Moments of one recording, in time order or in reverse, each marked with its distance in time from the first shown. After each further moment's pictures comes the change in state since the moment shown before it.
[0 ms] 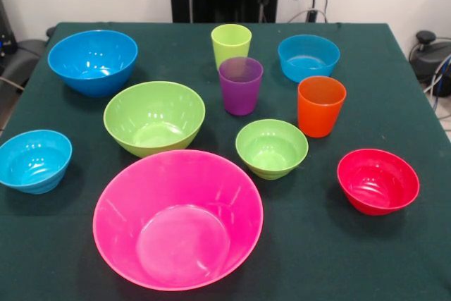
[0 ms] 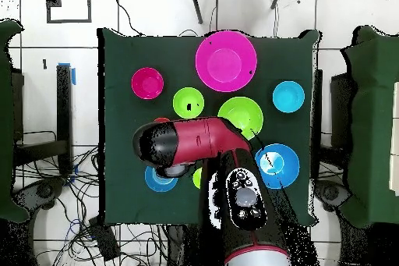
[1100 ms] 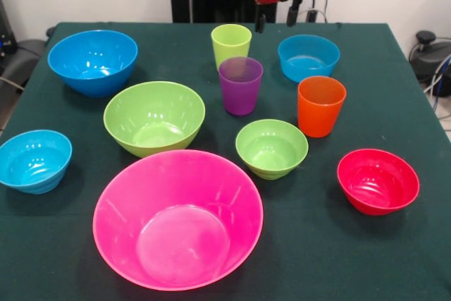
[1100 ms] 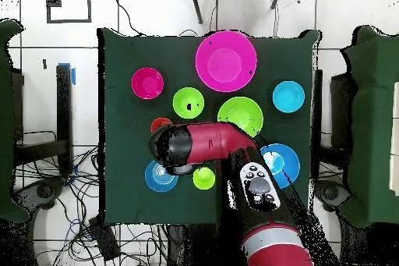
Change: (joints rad) arm -0.068 0.088 0.027 0.021 0.000 -0.126 0.000
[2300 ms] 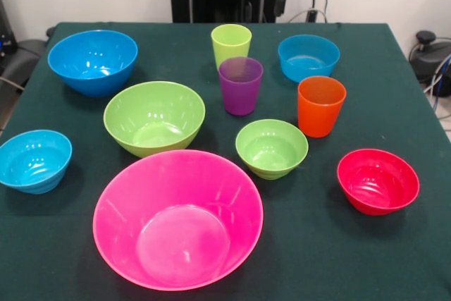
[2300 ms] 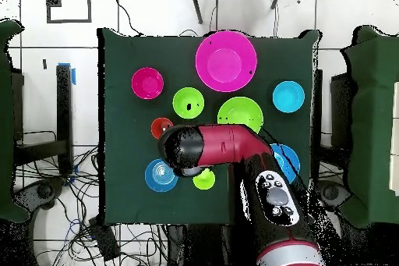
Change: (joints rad) arm -0.053 -0.066 0.021 0.032 -0.001 0.021 0.000
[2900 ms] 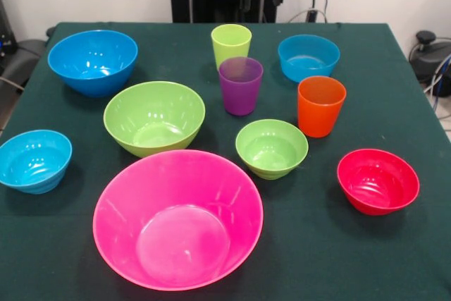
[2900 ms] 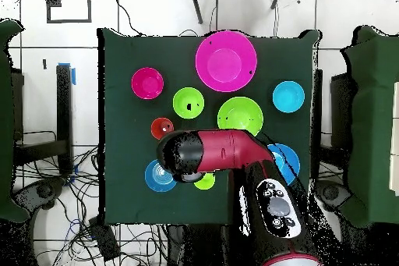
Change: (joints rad) arm -0.003 -0.041 0.000 0.040 0.001 0.002 0.000
